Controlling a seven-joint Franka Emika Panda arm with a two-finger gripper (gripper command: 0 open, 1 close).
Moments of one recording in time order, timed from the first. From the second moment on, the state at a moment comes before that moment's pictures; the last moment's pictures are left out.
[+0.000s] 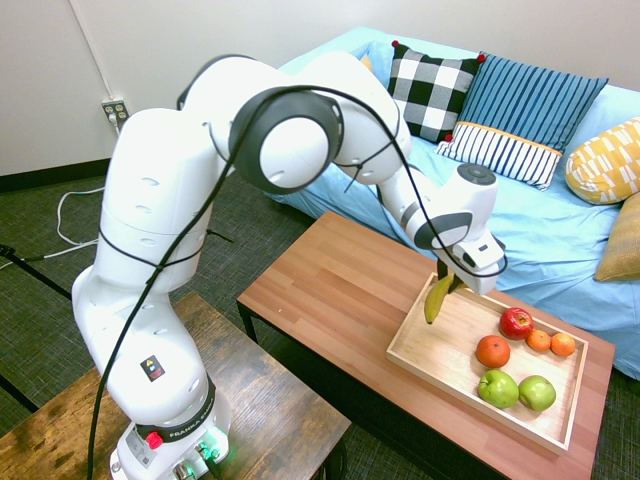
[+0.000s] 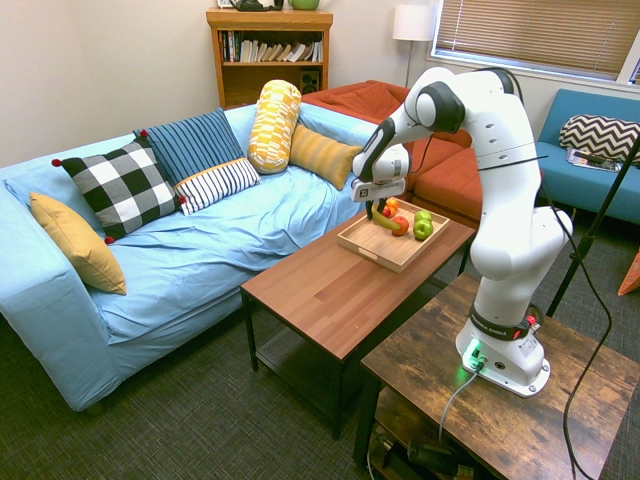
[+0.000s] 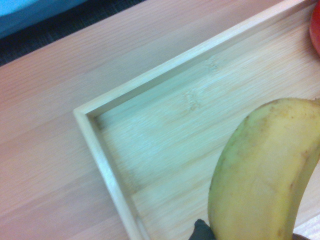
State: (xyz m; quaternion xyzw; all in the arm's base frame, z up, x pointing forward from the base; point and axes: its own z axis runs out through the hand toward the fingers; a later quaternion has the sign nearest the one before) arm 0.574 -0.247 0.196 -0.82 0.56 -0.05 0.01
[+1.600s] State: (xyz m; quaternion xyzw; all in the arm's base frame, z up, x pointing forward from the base) arm 0.566 -0.286 0.125 -0.82 0.57 -0.02 0.03
